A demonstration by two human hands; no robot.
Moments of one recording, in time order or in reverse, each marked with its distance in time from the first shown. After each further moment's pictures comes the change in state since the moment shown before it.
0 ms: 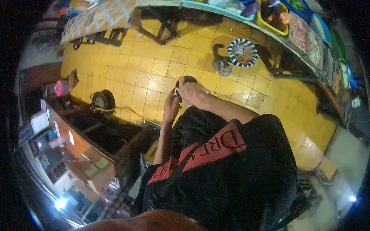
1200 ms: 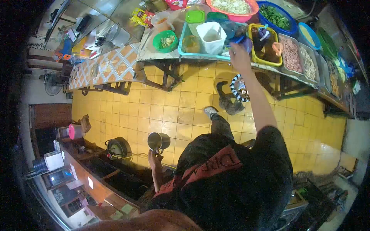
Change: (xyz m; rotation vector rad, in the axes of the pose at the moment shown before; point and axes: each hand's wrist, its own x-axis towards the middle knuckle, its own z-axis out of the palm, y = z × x) left_hand 0.047 -0.016 -0.159 0.078 0.403 -0.022; right_hand 0.118 0.272 -0.177 0.058 1.168 0.212
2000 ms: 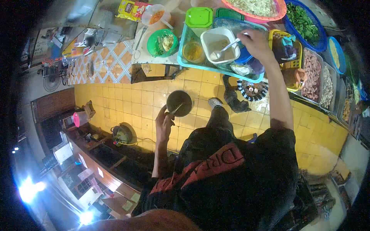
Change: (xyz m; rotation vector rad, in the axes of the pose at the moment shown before) left_hand 0.135 0.208 0.210 0.027 -0.371 0.021; right_hand 0.159 0.036 0.014 0.175 -0.536 0.165
